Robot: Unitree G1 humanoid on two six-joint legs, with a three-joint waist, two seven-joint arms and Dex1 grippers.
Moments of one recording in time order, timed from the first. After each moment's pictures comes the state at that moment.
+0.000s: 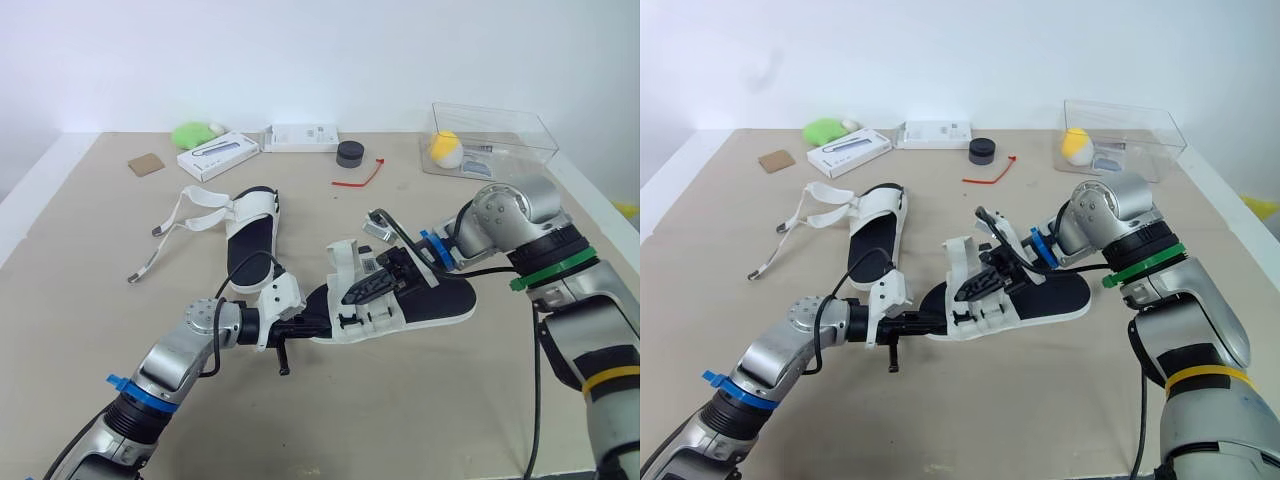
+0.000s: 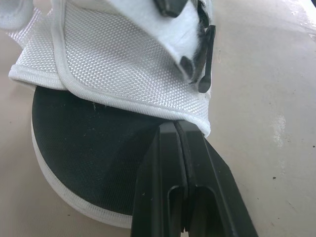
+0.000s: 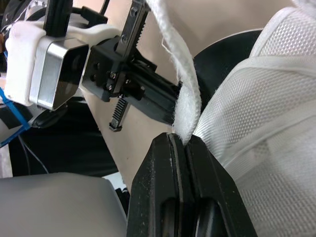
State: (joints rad) left arm -0.34 0.45 -0.33 -0.19 -0.29 0.48 -0.96; right arm -1.18 -0.71 0.56 0.39 1.06 1.61 0.88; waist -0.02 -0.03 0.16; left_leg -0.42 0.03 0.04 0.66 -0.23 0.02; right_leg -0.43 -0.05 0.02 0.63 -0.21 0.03
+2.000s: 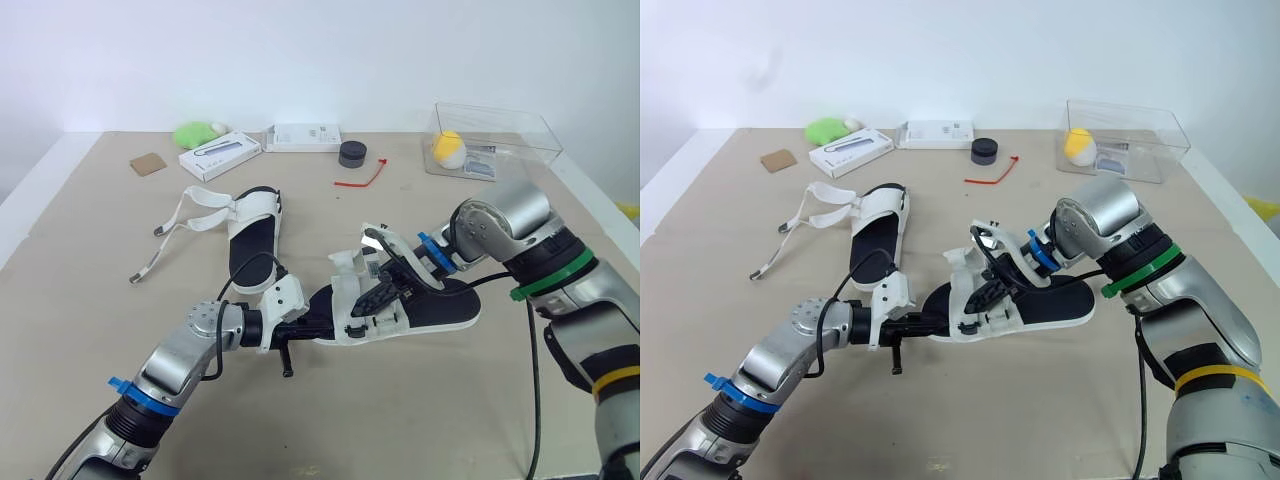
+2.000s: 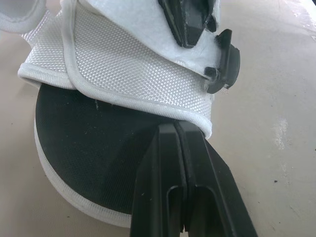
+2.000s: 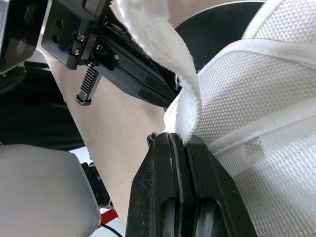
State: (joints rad) left arm -0.33 0.44 -0.35 -0.21 -0.29 0.48 -0.94; right arm -1.15 -0.76 0.65 0.18 0.80 1.56 1.09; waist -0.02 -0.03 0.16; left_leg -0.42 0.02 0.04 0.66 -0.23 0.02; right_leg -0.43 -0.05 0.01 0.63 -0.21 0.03
